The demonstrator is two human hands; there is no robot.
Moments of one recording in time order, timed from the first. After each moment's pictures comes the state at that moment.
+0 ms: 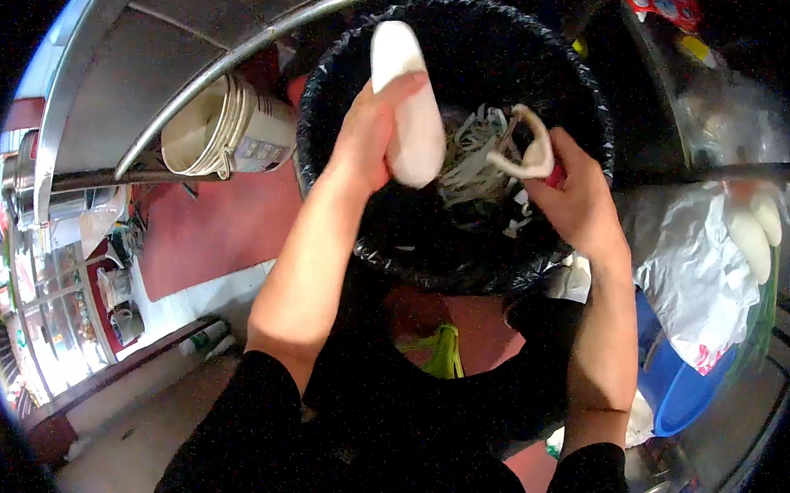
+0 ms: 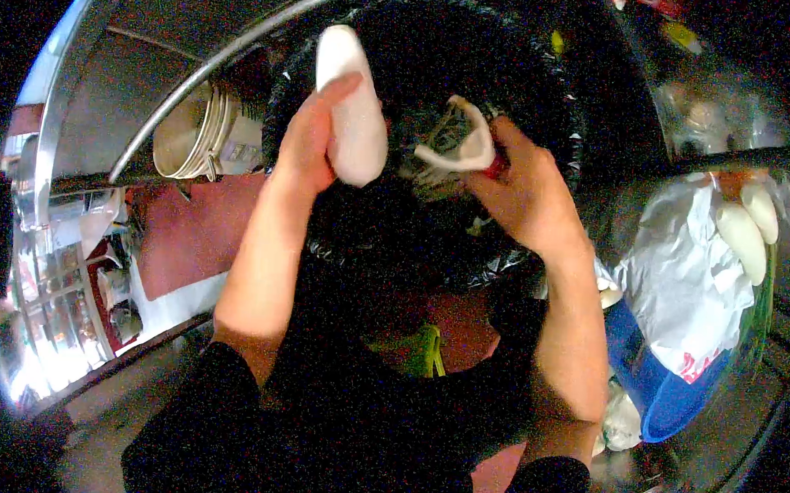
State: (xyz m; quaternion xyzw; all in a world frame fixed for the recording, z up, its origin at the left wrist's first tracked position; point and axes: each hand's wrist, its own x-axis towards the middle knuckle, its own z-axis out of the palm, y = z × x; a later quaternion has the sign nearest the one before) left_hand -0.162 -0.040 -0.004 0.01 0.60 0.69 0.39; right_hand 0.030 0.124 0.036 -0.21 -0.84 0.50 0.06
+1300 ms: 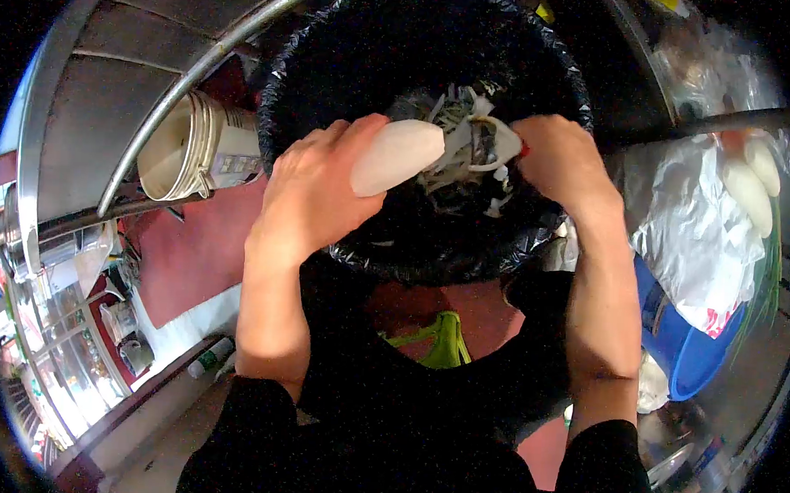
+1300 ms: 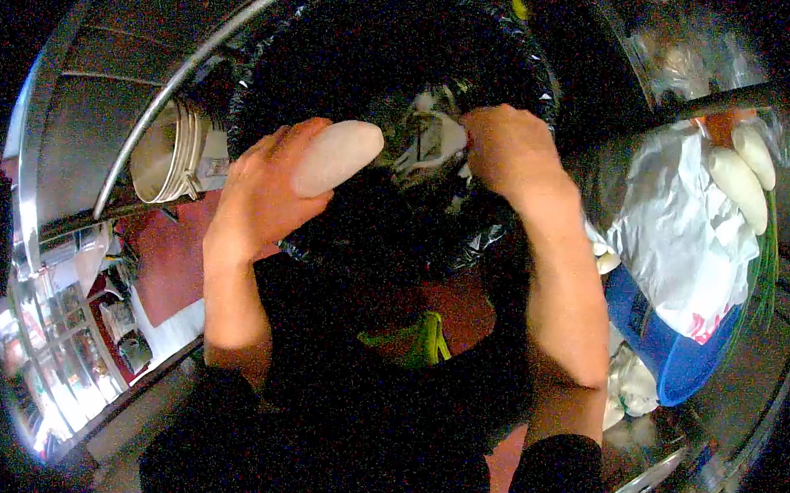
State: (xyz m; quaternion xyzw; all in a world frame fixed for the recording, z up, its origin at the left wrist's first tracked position) left_hand -0.124 -0.084 0.046 0.50 0.85 0.16 0.09; right_hand 0.023 0.147 0.011 -0.23 -0.95 0.17 -0.11
